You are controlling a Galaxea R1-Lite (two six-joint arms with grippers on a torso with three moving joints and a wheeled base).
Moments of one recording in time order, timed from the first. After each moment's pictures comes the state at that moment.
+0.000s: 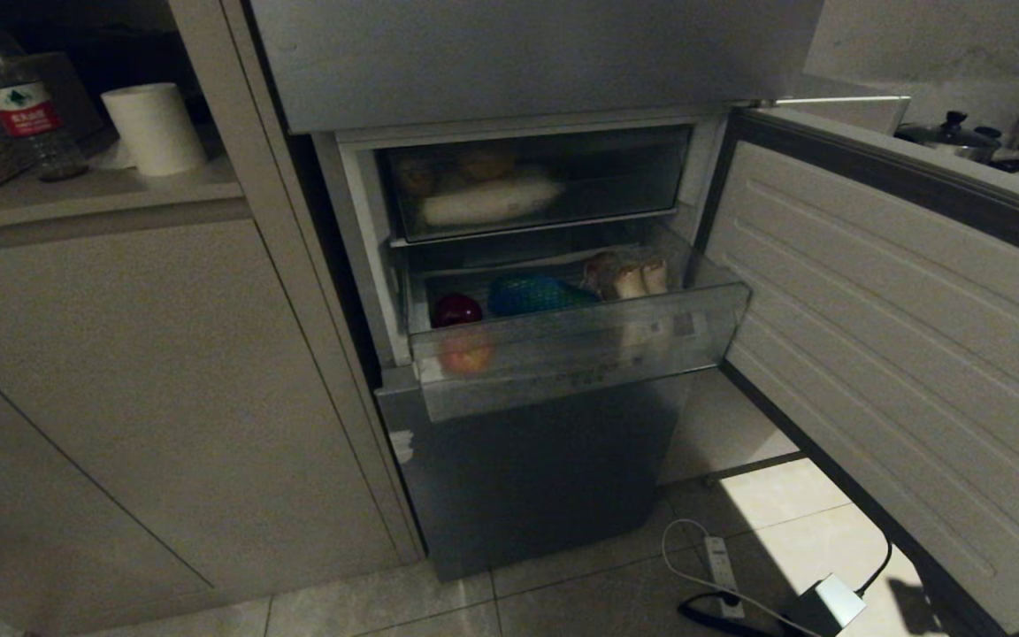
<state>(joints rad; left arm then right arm) 0.00 0.00 0.00 -0.01 0.00 0.00 -1.34 1.23 -1.21 0.28 -0.23 -0.20</state>
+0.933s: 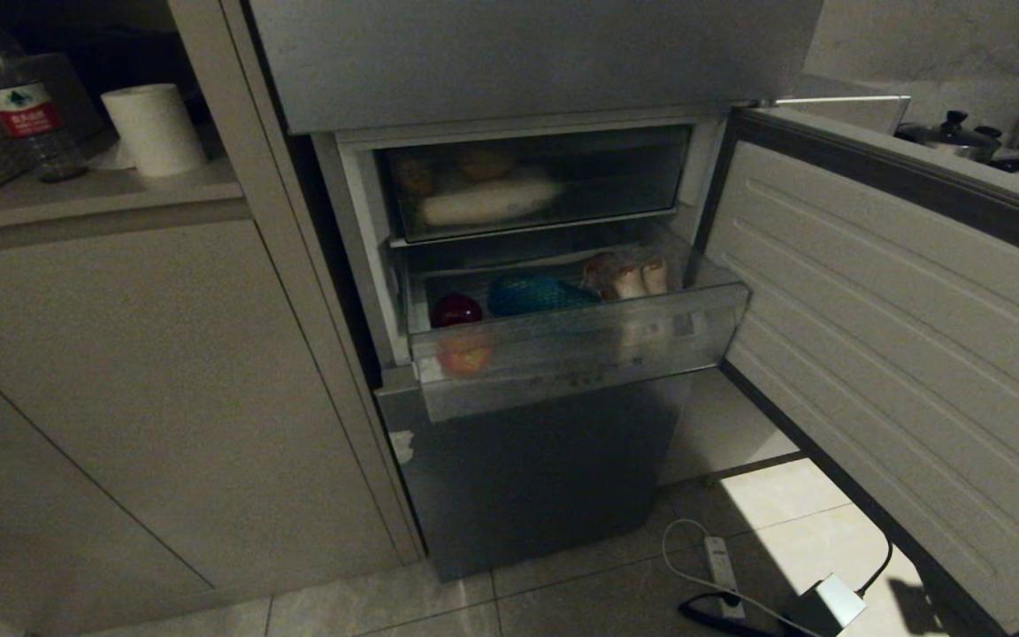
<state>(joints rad) 0.00 0.00 0.00 -0.01 0.00 0.00 -1.40 1.60 -0.90 0.33 0.19 -0.18</state>
